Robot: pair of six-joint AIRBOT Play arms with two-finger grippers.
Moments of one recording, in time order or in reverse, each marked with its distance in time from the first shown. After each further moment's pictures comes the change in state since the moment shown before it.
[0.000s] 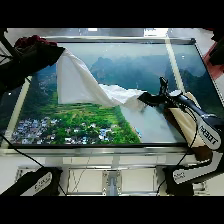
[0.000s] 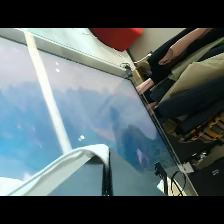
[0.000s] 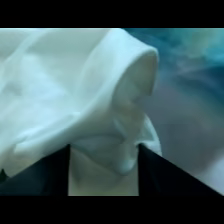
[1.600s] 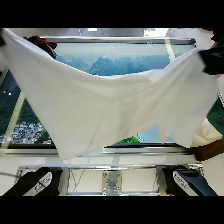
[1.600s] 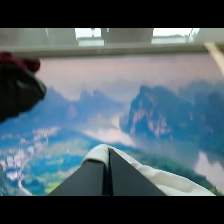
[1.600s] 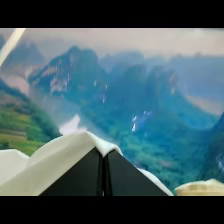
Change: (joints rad) left arm 0.000 -0.010 0.513 1.049 -0.406 -0.388; right arm -0.016 0.723 0.454 -0.633 0.489 0.317
